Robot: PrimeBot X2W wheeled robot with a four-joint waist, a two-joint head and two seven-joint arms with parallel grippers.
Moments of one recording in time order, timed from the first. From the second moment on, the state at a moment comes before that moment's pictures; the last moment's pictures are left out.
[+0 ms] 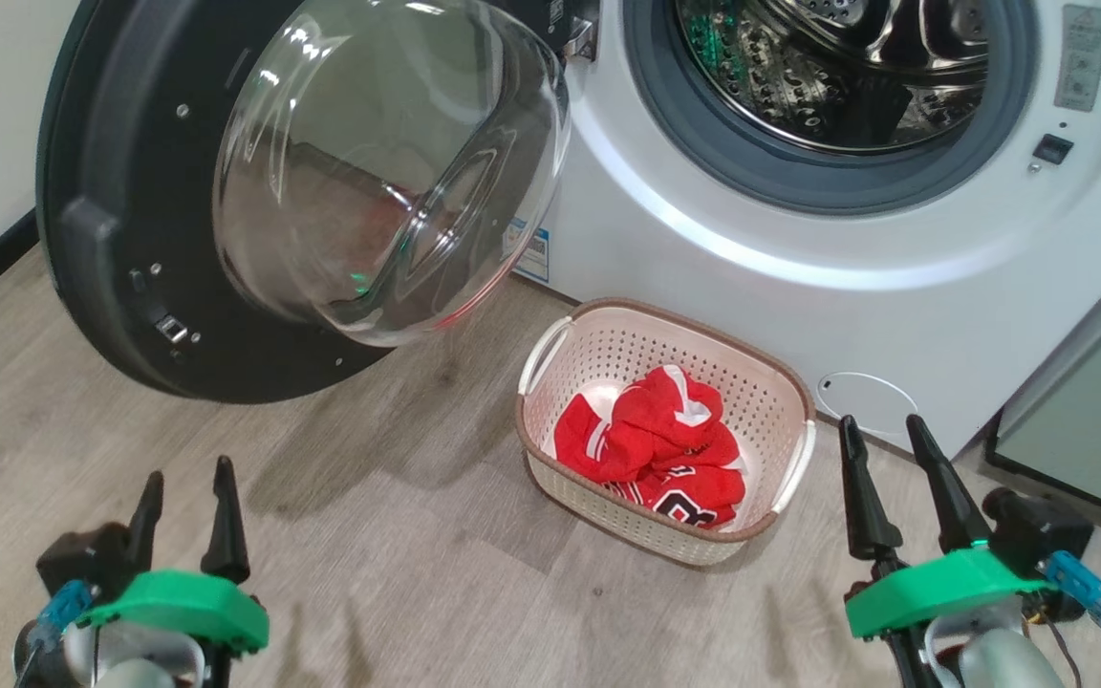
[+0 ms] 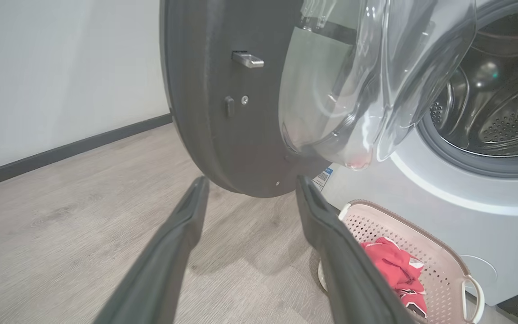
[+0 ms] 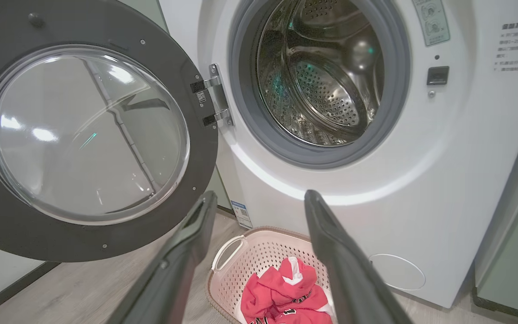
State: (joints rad) left arm -0.09 0.06 0.20 0.48 -0.23 -0.12 -0.25; right arm -0.09 -0.05 0.12 0.30 0.32 0.13 -0.26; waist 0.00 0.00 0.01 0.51
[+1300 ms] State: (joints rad) left arm -0.74 0.55 0.76 1.05 -1.24 0.02 0.38; right arm -0.06 -0.05 0.09 0.30 0.31 0.13 -0.26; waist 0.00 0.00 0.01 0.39
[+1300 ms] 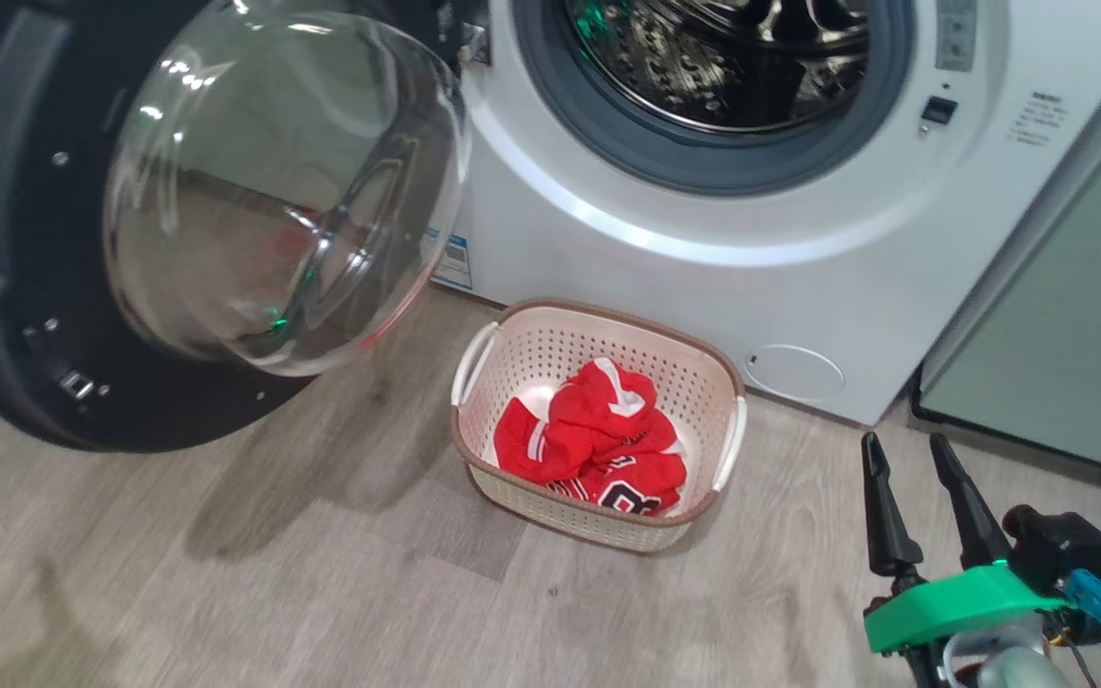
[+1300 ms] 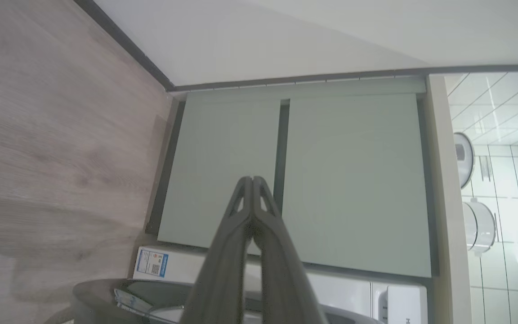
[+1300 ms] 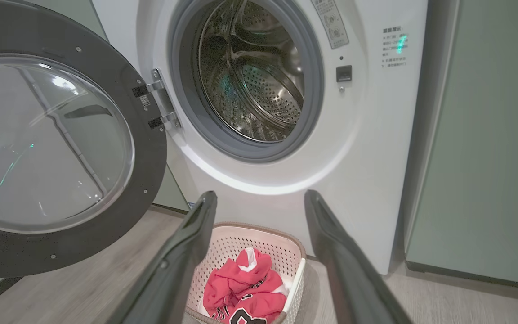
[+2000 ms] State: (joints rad) left arm -0.89 0.55 0.60 1.16 -1.21 -0.04 0.68; right arm -0.08 -0.05 0.07 0.30 0.28 0.13 -0.26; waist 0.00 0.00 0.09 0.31
